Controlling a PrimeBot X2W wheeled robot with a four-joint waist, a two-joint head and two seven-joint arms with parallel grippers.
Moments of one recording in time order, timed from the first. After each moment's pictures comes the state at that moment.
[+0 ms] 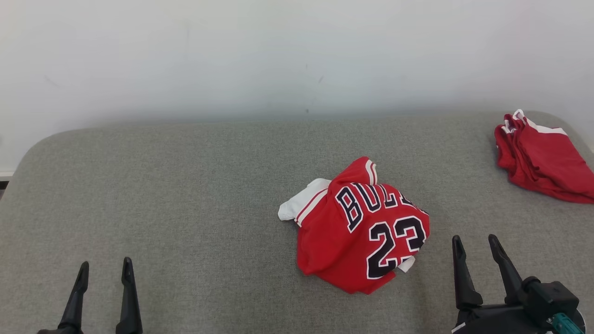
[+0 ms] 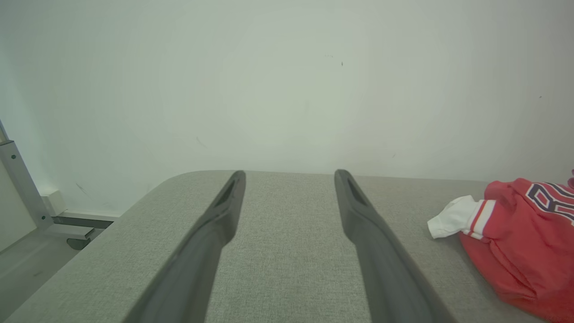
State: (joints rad) left arm 0.06 0.16 0.04 0.03 -0.24 -0.04 -0.26; right arm 0.01 -0.05 -0.02 0.10 0.18 0.13 -0.18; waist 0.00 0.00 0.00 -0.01
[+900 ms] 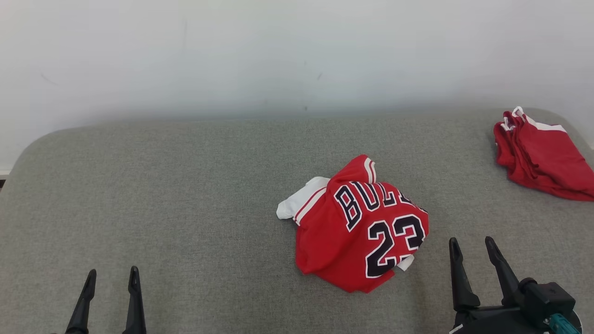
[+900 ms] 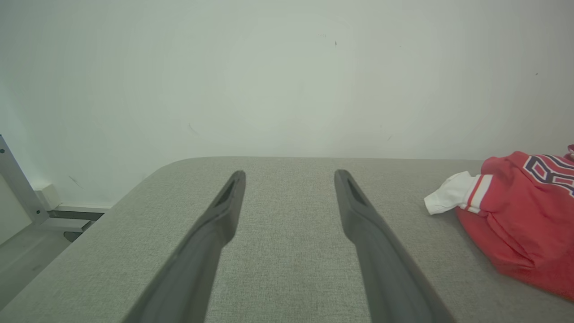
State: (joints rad) left arm 0.07 0.13 0.07 0.06 -0.17 -0.10 -0.26; right arm 0.01 -0.05 -0.01 0.11 0.18 0.13 -0.18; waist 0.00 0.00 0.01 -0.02
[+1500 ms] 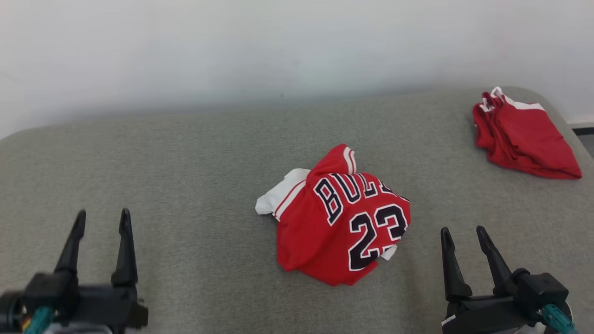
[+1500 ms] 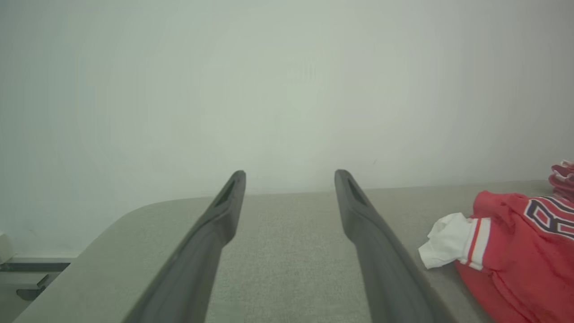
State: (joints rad) left arm -0.11 0.17 0.07 0.12 -0.19 -0.12 -0.25; right arm -0.03 -0.05 0.02 0.13 0.20 0.13 -0.19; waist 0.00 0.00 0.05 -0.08
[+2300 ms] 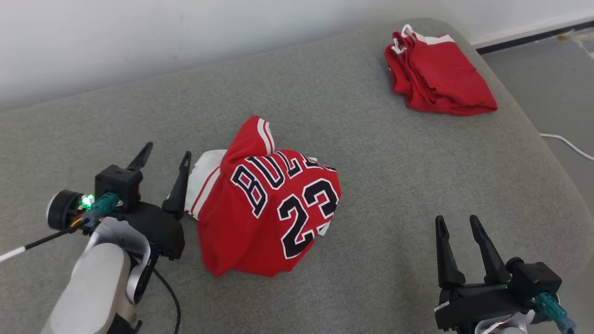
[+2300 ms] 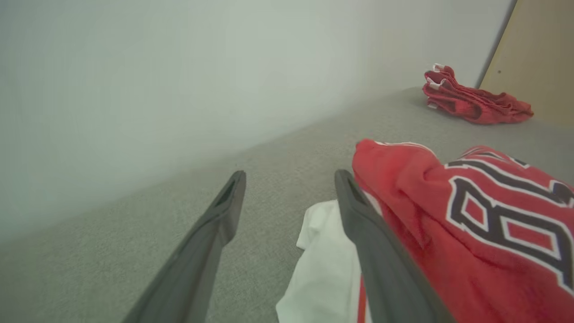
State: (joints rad) left arm -0.57 0.28 -0.28 0.47 -0.29 -0.13 -0.10; right arm -0.11 -0.05 0.04 0.23 0.26 0.13 -0.26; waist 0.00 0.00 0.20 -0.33
